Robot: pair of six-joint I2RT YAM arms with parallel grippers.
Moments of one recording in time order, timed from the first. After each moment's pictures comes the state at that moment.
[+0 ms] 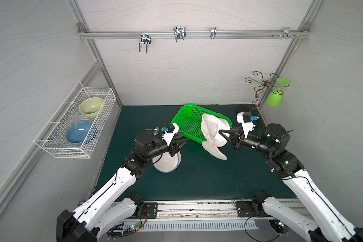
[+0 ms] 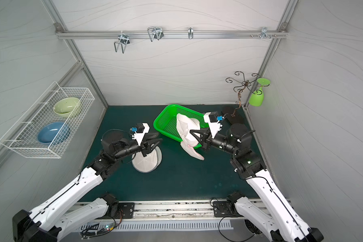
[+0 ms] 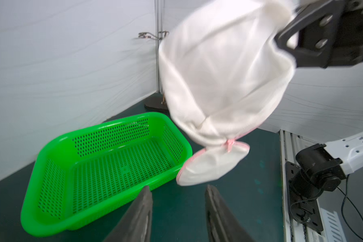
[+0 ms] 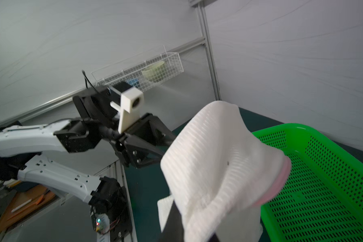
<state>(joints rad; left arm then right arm) -0.54 0.91 0.82 -0.04 0.50 0.09 0.52 0.85 1.00 -0.28 -0.67 0.16</state>
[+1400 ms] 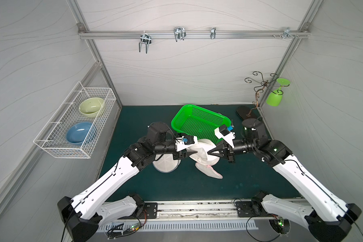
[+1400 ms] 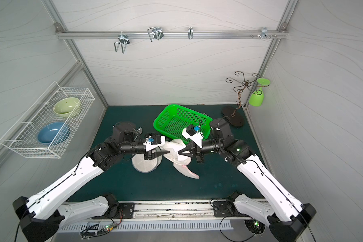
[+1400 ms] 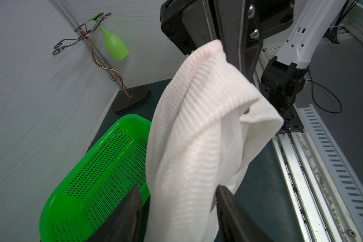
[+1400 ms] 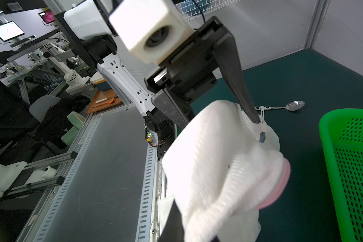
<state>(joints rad) -0.69 1.09 1.12 -0.52 0.60 0.61 0.66 1.03 1.16 -0.67 -0.92 -0.21</state>
